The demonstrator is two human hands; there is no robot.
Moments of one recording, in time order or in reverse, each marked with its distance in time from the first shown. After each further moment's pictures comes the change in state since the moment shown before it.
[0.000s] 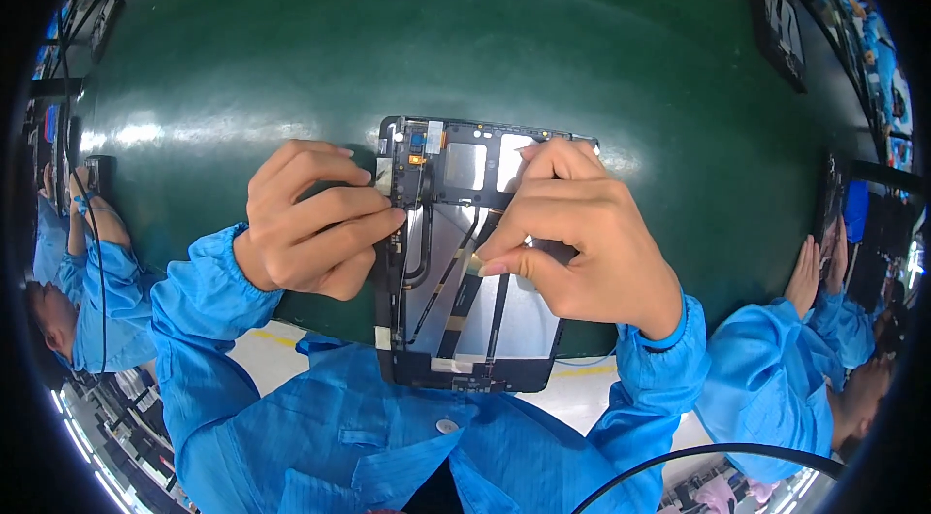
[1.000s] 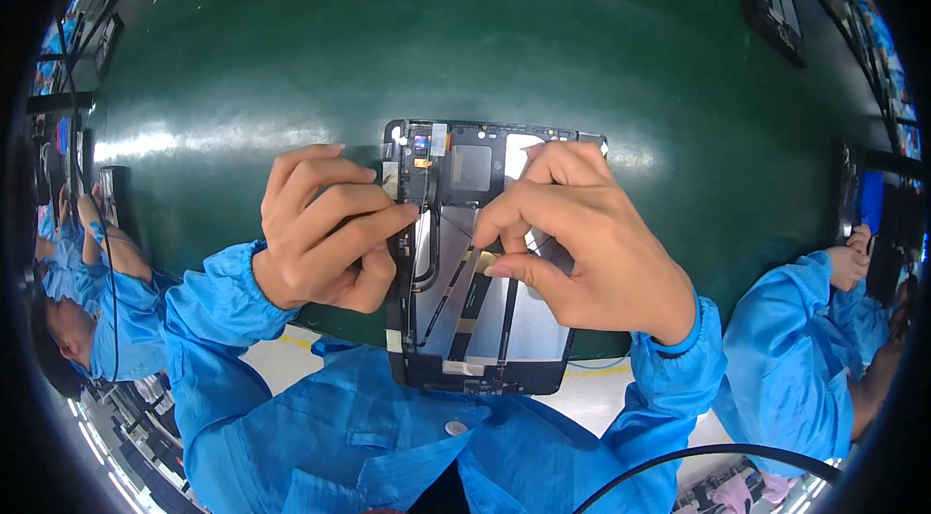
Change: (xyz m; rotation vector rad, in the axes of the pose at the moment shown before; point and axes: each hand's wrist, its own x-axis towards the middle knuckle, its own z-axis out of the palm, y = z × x) left_hand 0.012 0.018 0.010 0.081 0.053 -0.137; right_hand -0.001 -0.004 -0.012 -0.003 -0.053 -0.014
